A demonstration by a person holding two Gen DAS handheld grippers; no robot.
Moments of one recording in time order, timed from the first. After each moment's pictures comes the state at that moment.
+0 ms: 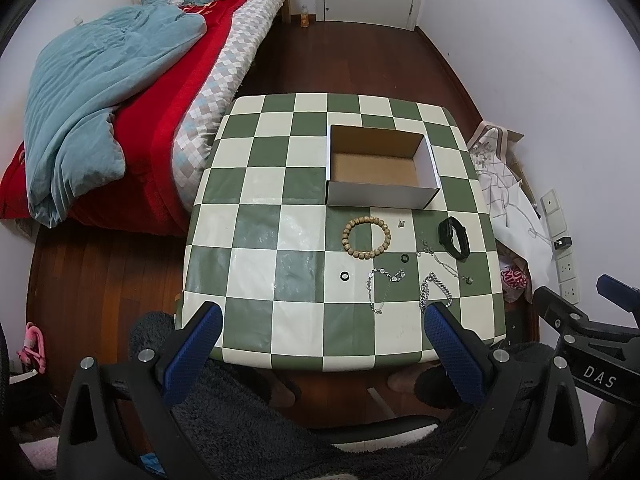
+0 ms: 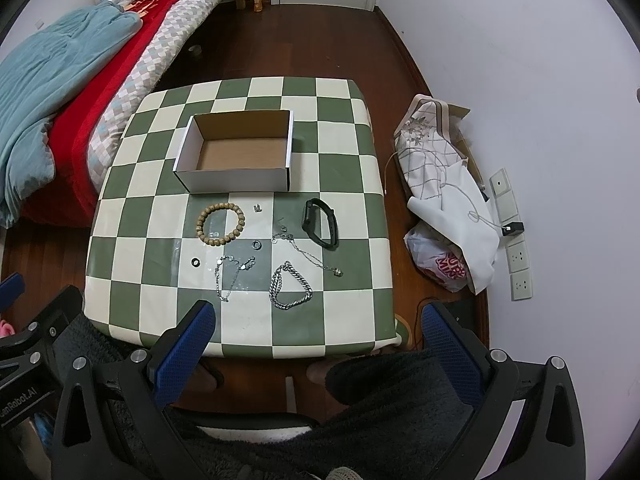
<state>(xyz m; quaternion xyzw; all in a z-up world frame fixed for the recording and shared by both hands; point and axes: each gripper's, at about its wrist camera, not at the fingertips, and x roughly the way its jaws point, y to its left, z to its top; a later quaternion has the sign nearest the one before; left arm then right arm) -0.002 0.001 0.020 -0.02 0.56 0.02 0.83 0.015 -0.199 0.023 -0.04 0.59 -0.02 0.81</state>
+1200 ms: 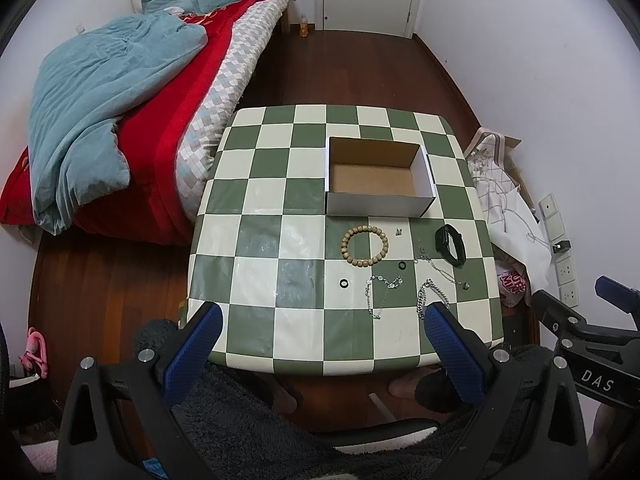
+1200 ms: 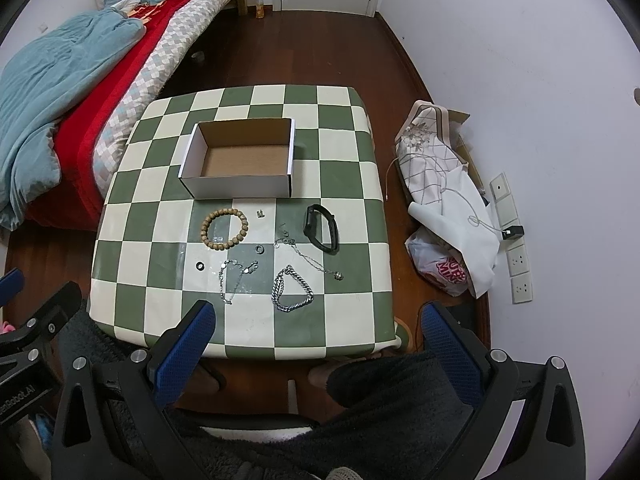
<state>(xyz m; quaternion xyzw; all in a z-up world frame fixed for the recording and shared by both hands) -0.004 0.005 0.033 -0.02 0.55 0.02 0.84 0.015 -0.196 0.036 -0.04 0.58 -0.02 0.81</state>
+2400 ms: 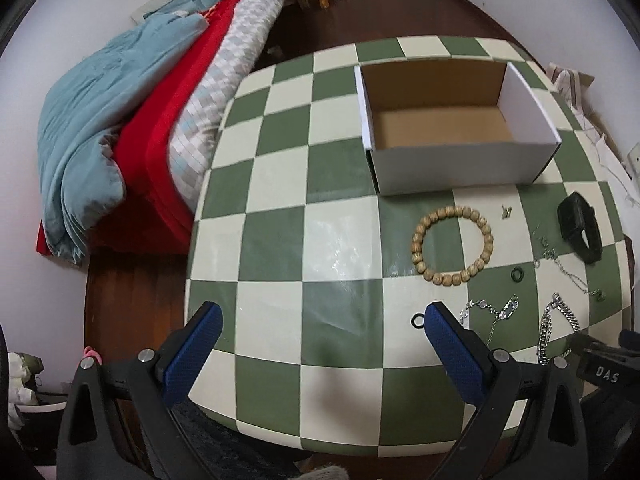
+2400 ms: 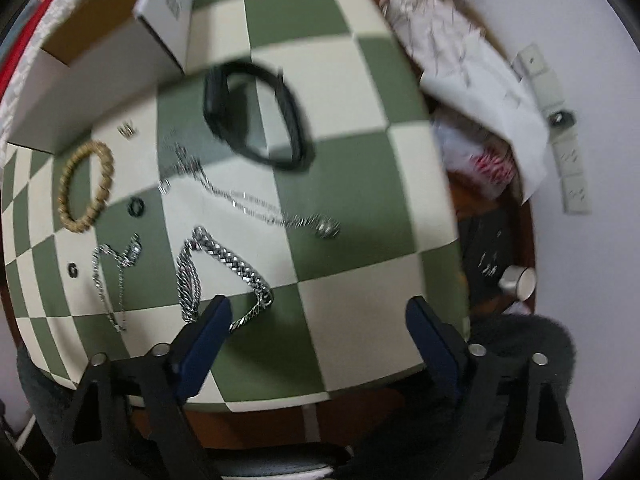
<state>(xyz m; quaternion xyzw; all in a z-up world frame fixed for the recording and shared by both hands) 0.076 -0.010 -0.134 0.10 0.58 0.11 0.80 0.073 -0.251 -0.214 0.05 0.73 -0.08 0.68</state>
